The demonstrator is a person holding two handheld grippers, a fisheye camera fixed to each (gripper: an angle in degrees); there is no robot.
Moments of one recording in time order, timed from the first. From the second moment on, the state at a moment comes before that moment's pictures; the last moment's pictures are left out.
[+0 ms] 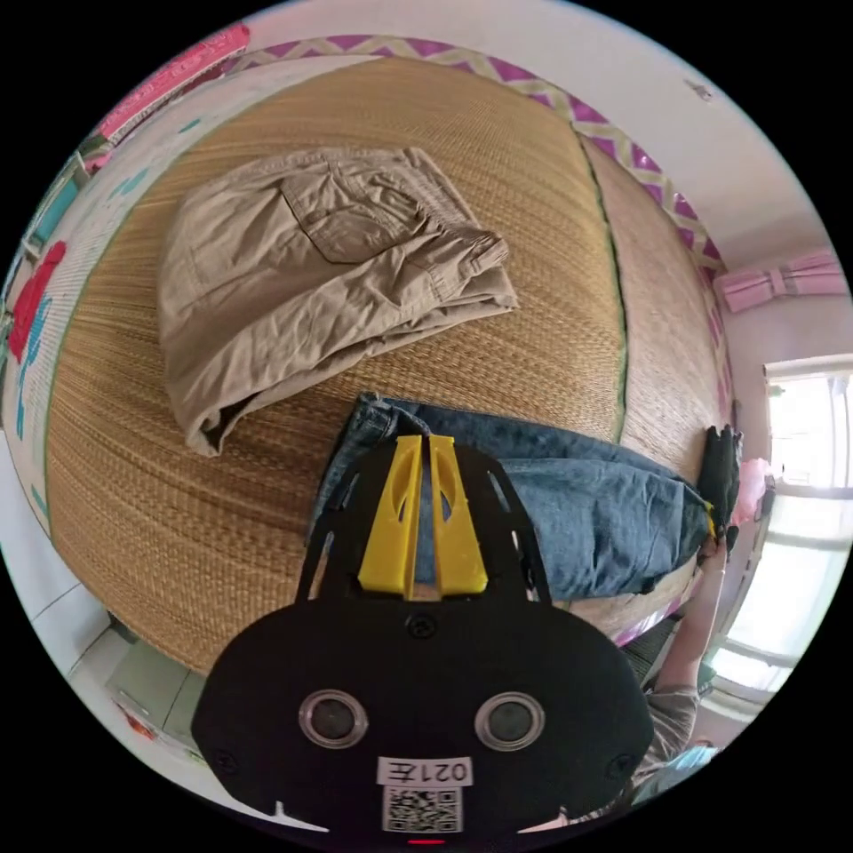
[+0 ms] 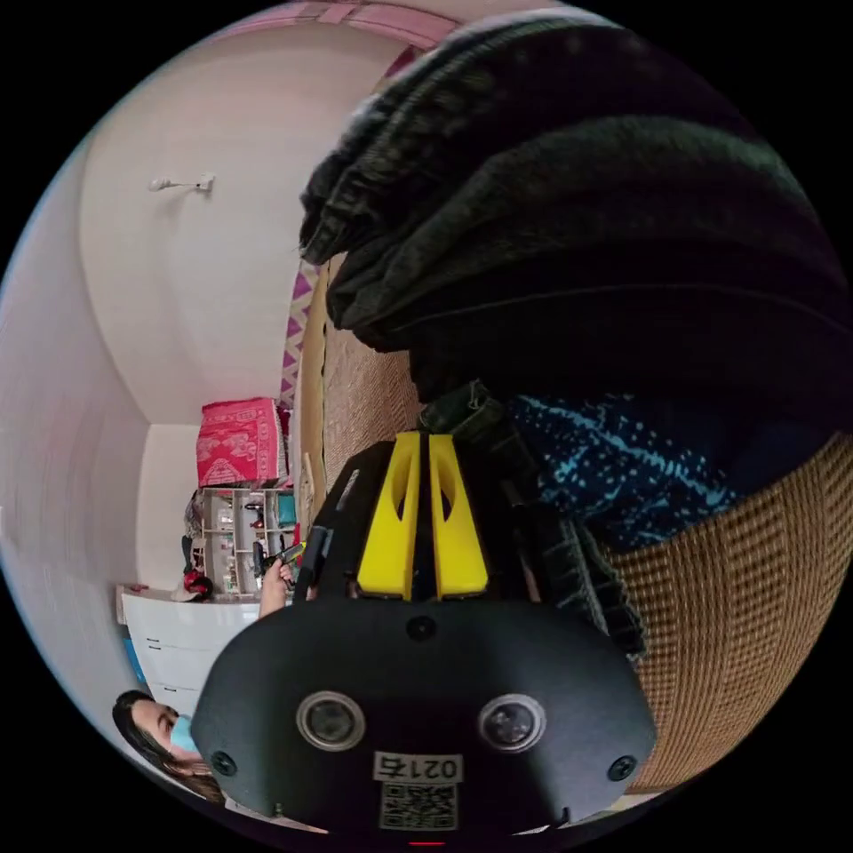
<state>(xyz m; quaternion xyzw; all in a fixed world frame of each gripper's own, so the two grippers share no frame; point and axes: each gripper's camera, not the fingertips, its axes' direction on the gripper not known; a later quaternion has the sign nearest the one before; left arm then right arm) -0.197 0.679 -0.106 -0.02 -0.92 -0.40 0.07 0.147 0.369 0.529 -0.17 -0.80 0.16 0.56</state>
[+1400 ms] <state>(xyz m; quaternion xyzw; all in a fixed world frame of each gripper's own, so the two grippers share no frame) 0.067 0.809 0.014 0.17 -0.92 -0.20 0.28 0.045 0.505 -0.151 0.18 -0.60 -0.33 0.70</state>
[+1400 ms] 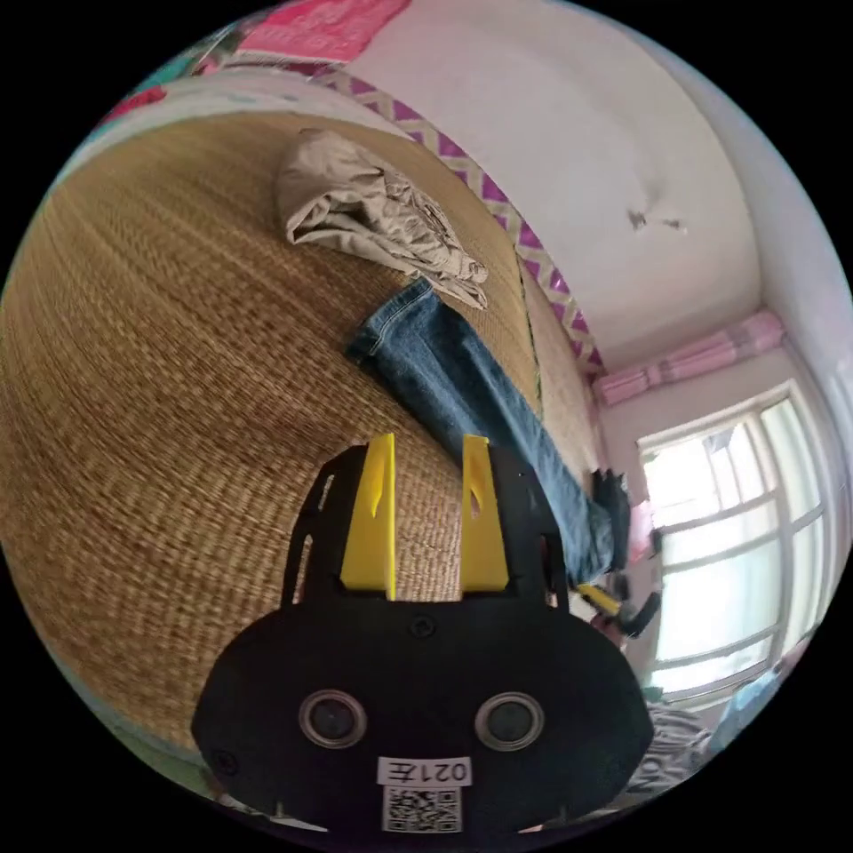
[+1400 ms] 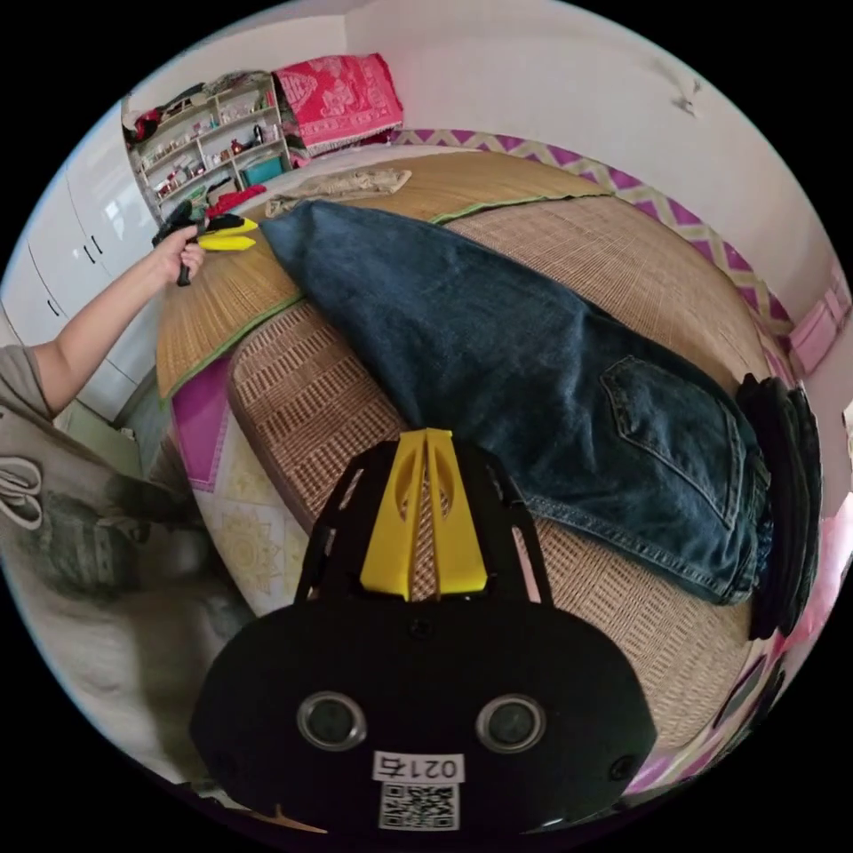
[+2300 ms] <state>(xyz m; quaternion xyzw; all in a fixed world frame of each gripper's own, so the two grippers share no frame) -0.185 0.420 0.325 0.07 -0.96 -0.01 0.26 0.271 0.581 0.131 0.09 -0.75 -0.10 0.65</state>
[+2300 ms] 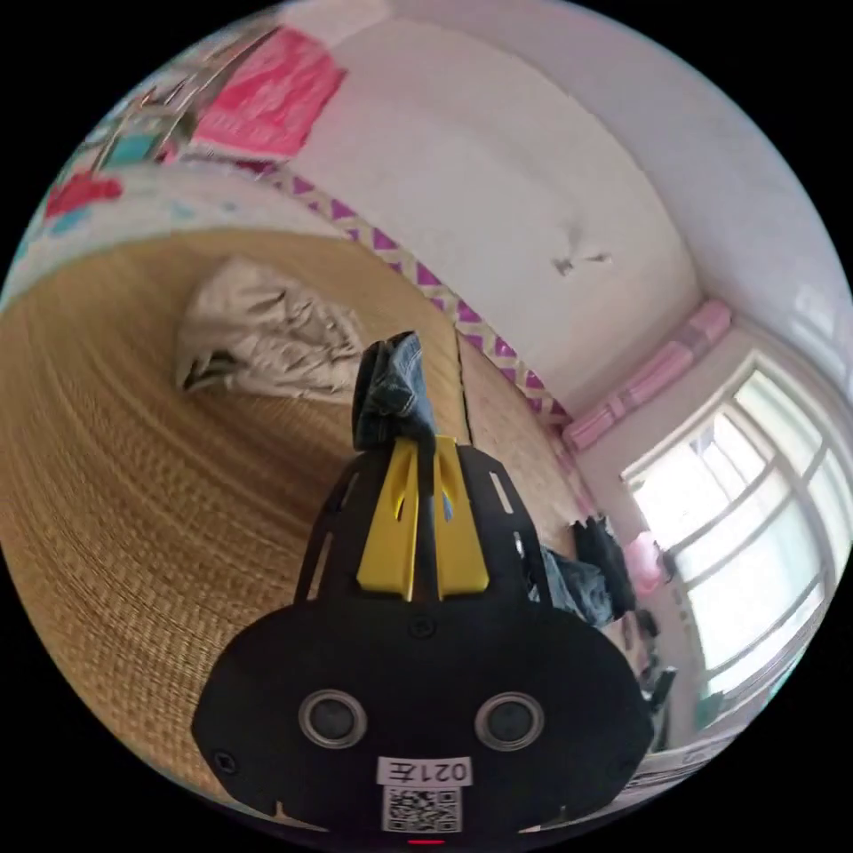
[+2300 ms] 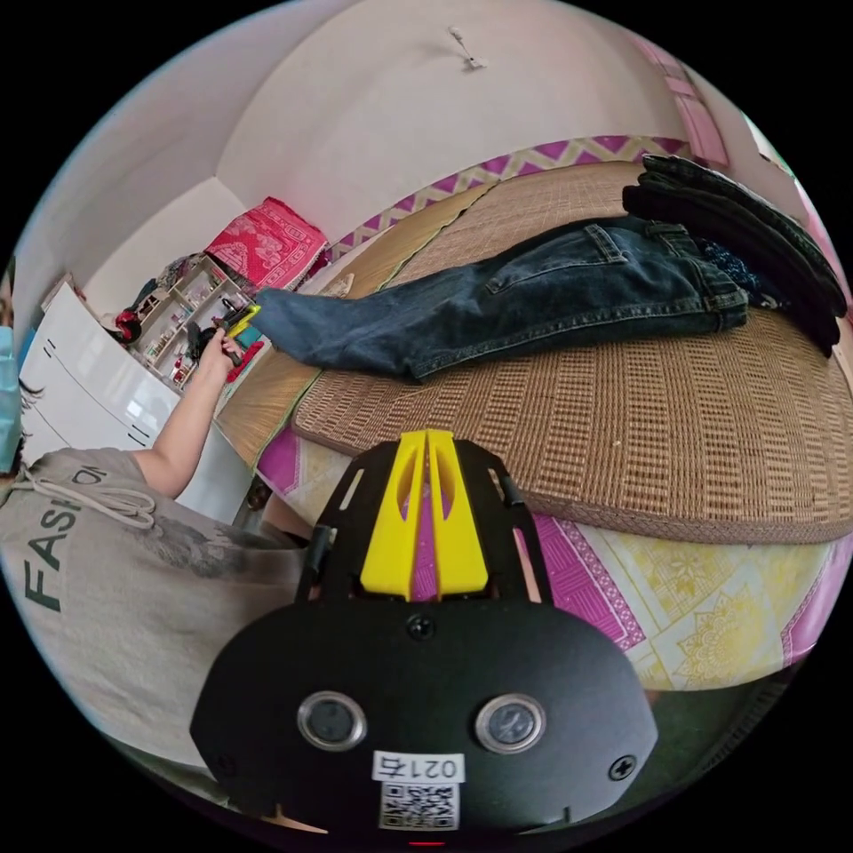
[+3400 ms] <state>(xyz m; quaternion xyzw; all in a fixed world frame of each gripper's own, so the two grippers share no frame) -1.160 0.360 0.665 -0.57 -0.82 -0.03 -0.01 0.432 0.642 0.388 0.09 -0.80 0.03 0.59</state>
